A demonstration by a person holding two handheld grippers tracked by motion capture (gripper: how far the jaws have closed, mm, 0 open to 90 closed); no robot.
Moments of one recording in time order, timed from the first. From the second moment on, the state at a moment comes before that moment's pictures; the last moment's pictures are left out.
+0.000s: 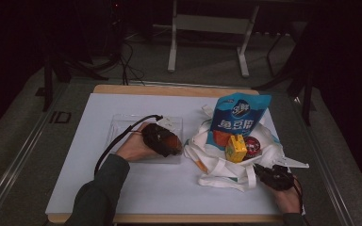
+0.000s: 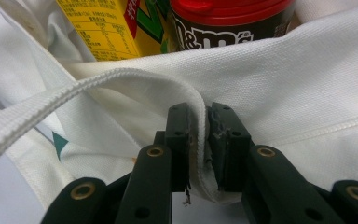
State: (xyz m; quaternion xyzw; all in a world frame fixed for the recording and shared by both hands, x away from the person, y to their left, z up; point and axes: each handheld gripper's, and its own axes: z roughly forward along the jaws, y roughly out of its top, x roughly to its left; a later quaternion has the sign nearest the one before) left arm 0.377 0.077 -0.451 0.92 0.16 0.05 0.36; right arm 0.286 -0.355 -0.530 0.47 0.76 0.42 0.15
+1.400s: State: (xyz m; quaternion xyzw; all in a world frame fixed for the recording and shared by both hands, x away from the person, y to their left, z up) left arm 0.347 0.029 -0.422 0.85 0.17 0.14 0.49; right arm 0.286 -0.356 -0.532 0.47 0.76 0.42 0.15
